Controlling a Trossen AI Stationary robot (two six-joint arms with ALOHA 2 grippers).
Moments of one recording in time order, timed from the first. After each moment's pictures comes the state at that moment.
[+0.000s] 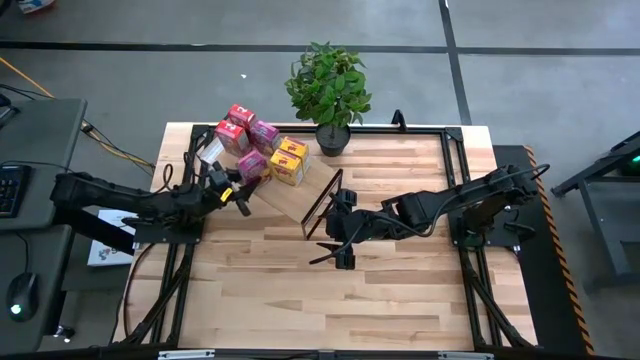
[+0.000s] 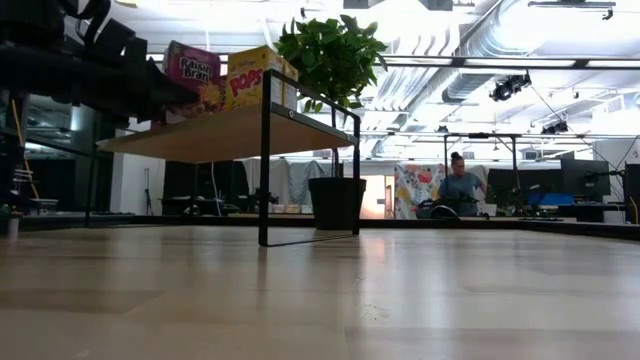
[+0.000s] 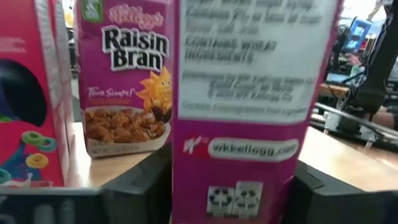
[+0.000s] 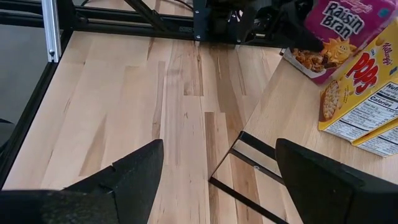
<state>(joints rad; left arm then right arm) -0.04 0.59 0.03 0.60 -0.66 -0.07 0.31 1.66 1.55 -0.56 0.34 0.10</state>
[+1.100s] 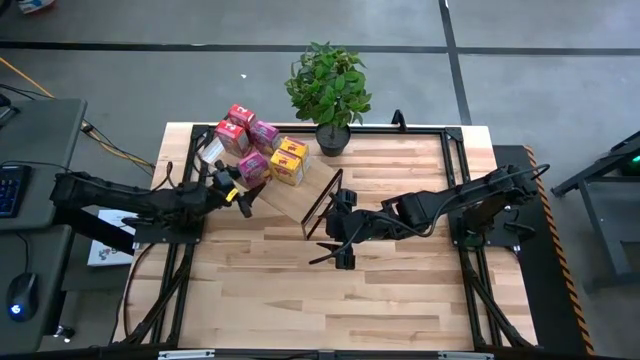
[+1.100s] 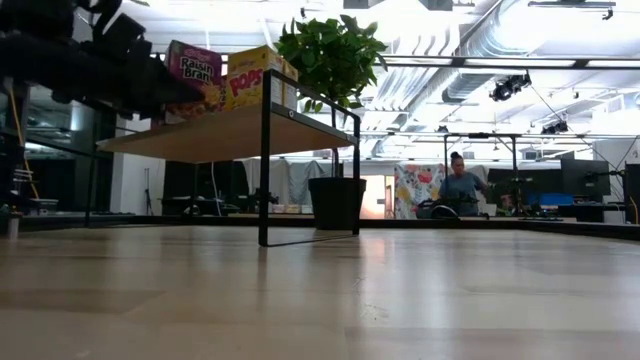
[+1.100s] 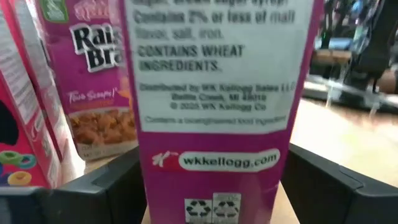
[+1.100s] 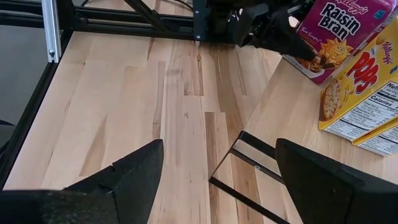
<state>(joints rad) -0.04 0.60 0.11 0.42 -0.64 -0.04 0.31 1.66 1.55 -0.56 0.34 0.11</state>
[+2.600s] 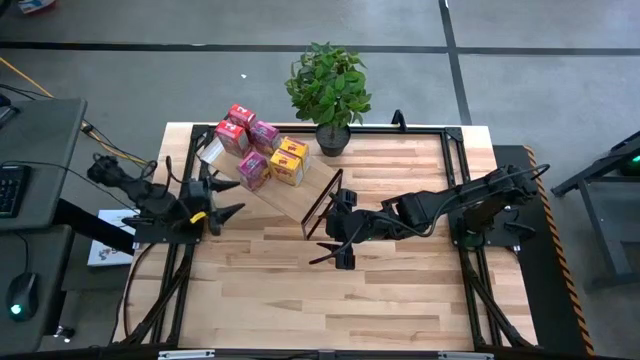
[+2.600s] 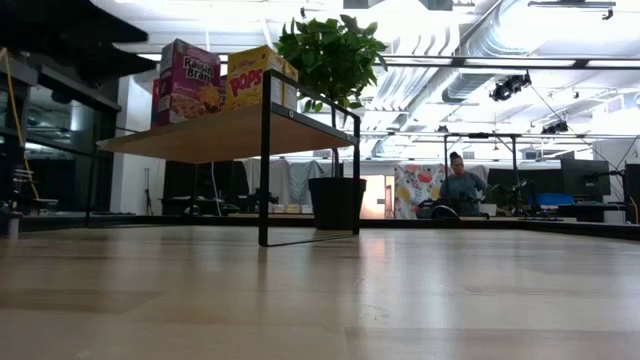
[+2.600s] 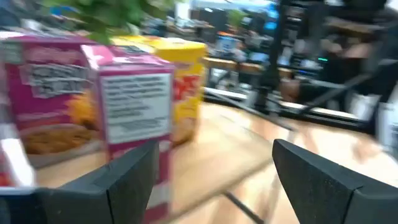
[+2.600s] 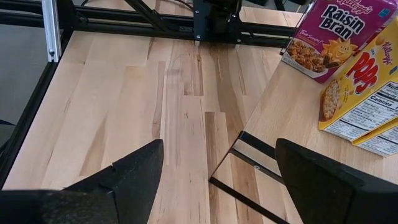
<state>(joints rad) -0.52 0.15 0.24 -0.14 -0.85 -0.12 0.31 1.66 1.55 -0.56 0.34 0.11</state>
